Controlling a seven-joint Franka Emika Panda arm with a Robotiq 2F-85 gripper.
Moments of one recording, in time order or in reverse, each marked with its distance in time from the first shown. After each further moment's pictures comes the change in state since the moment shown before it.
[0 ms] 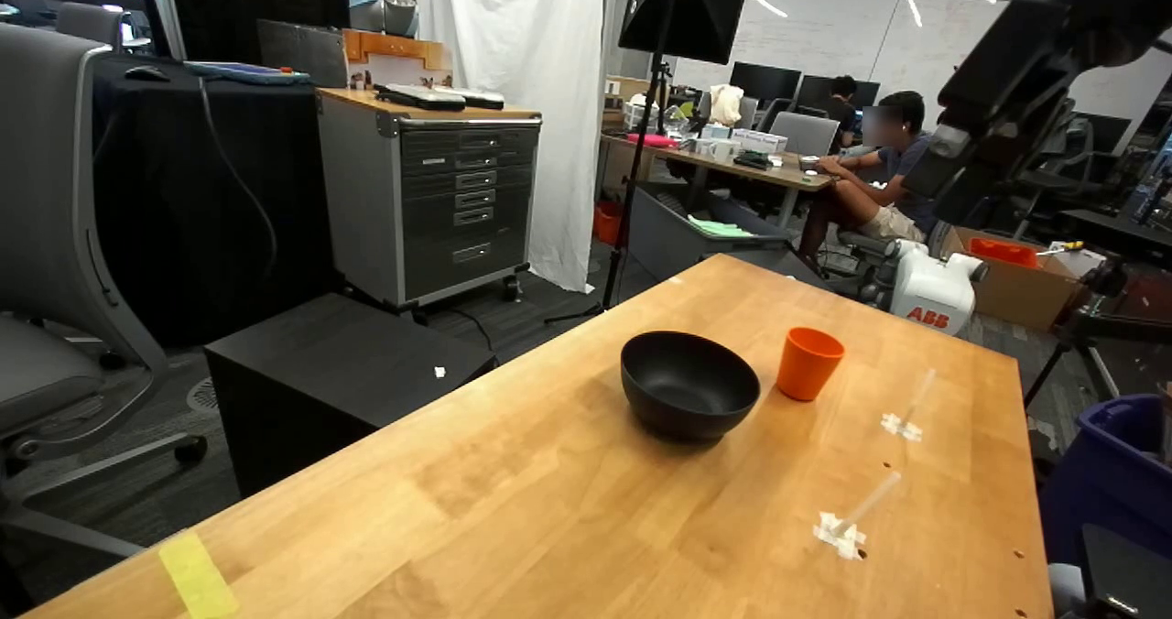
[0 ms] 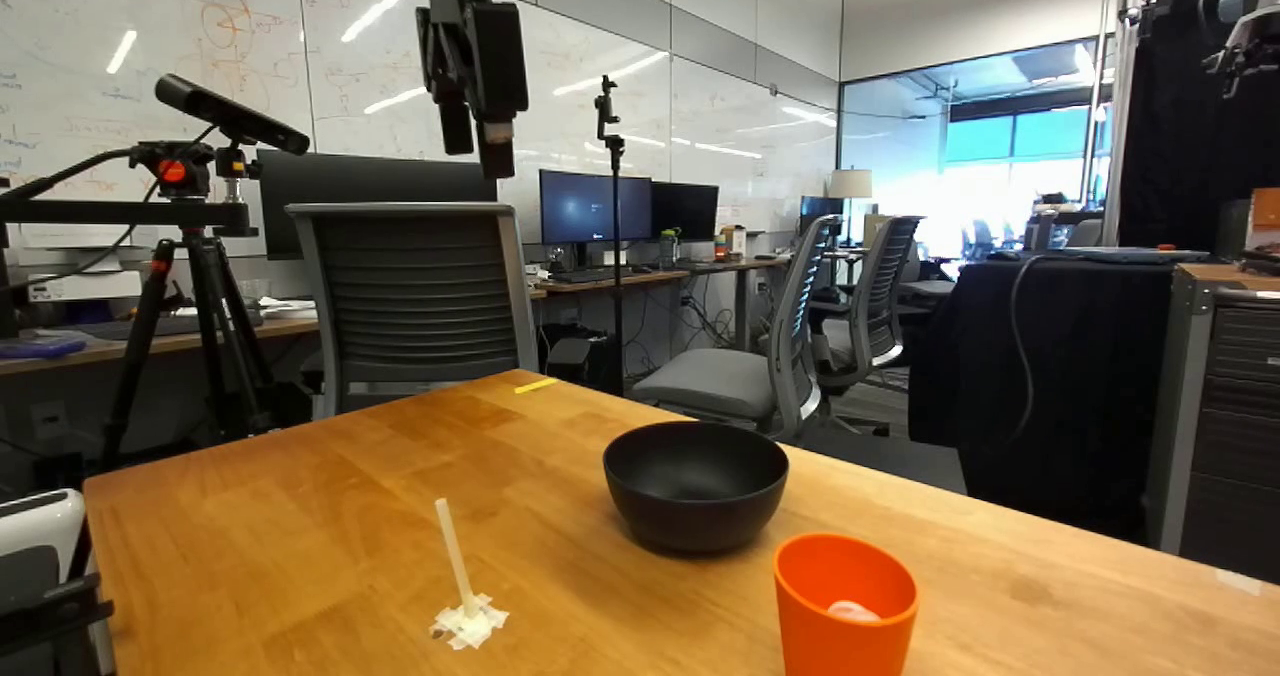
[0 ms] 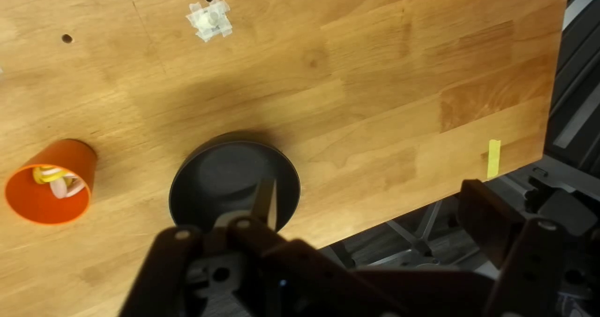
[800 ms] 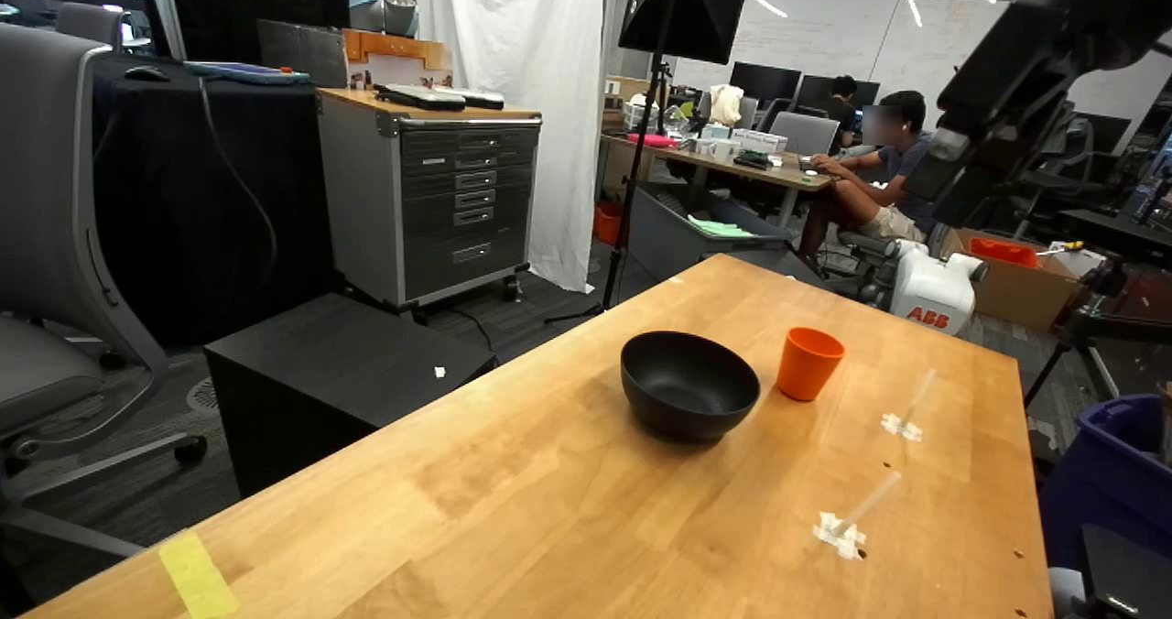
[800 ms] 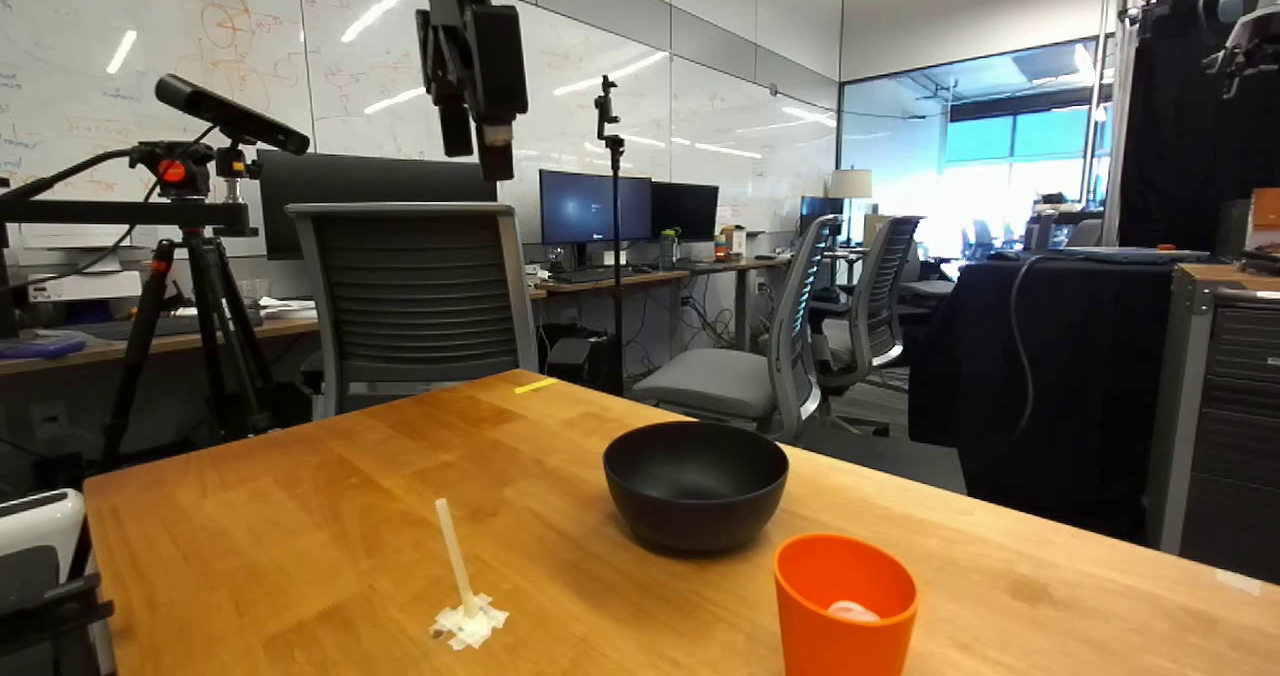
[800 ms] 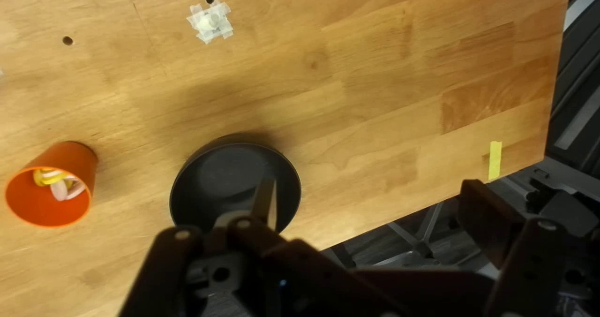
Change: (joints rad) arm -0.001 0.003 0.000 -0.001 0.000 0.000 0.000
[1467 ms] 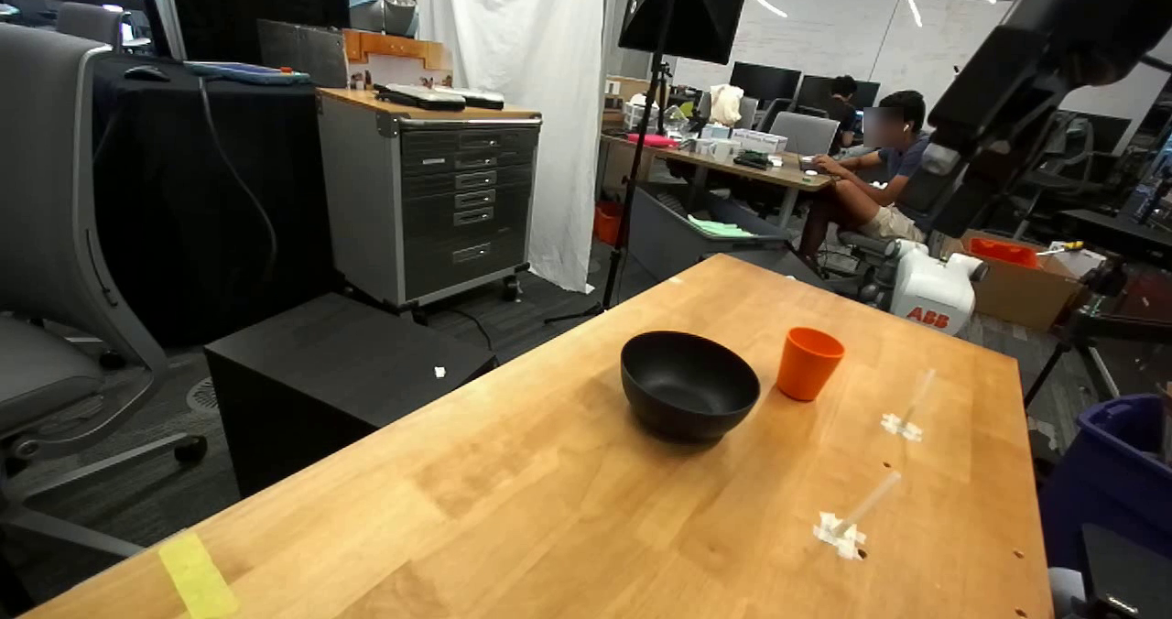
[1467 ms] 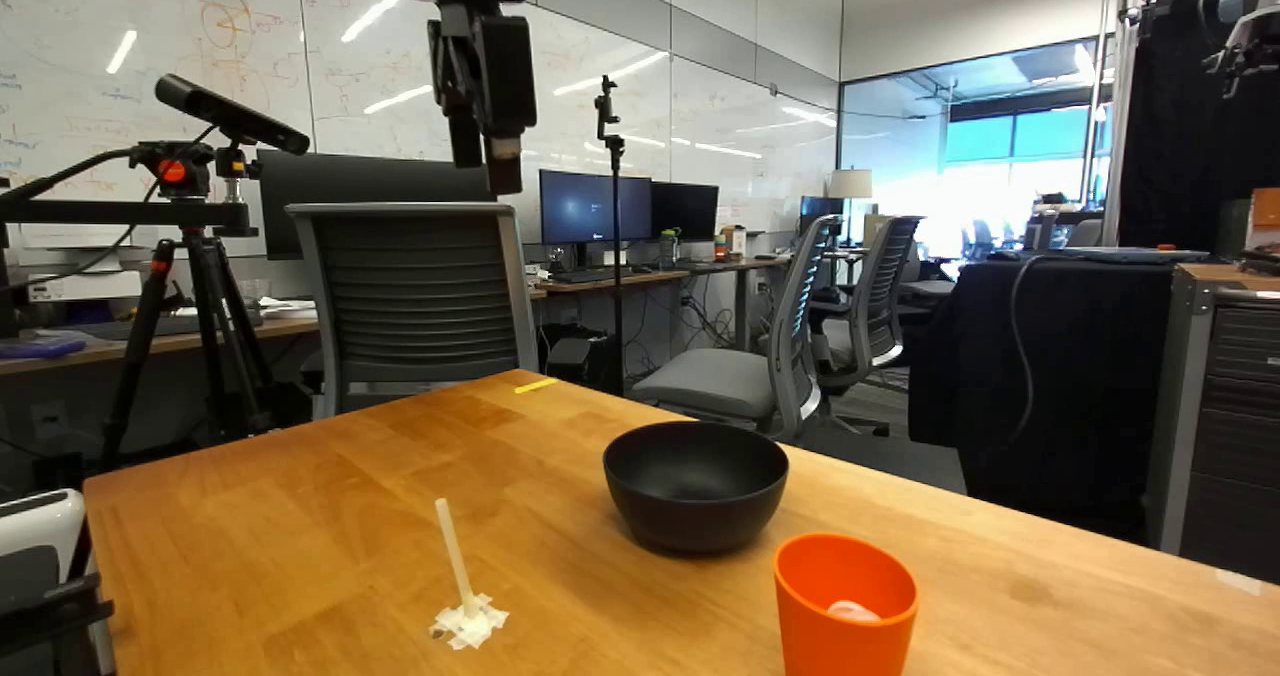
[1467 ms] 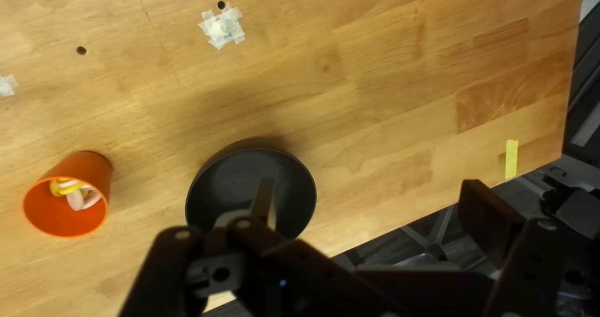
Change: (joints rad) arm -0.027 0.022 0.000 0.002 0.000 0.001 0.000
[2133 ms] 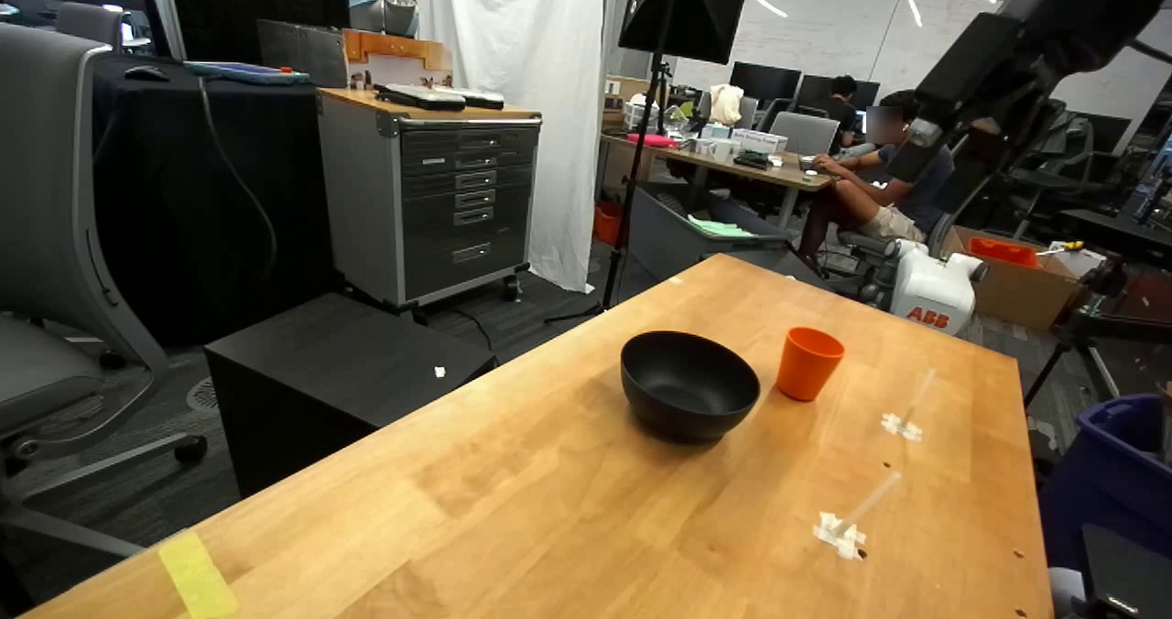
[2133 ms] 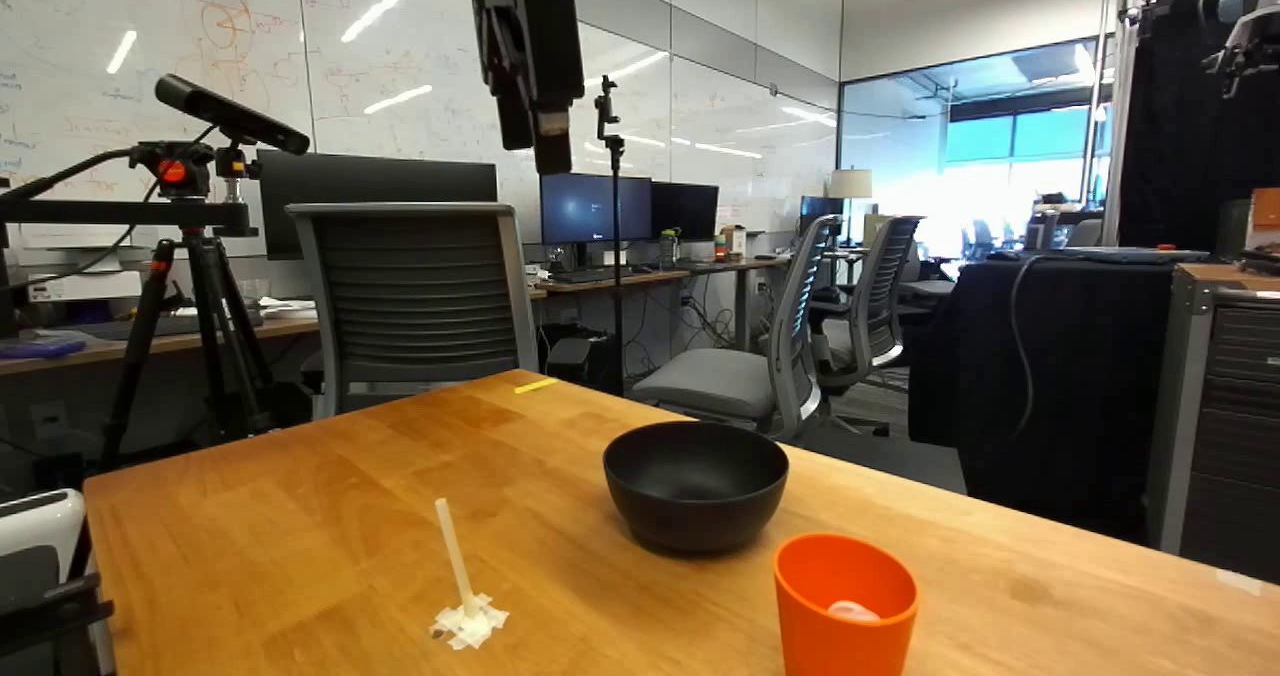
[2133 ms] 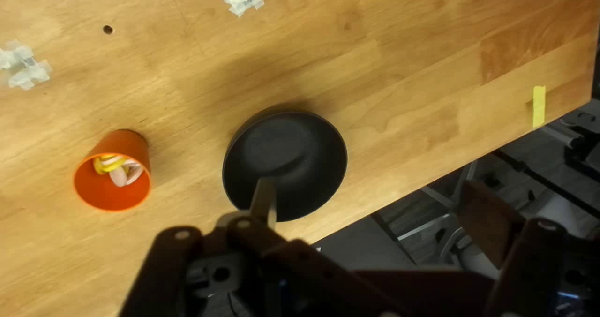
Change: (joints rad) arm -0.066 0.013 -0.011 0.027 0.000 0.035 0.025
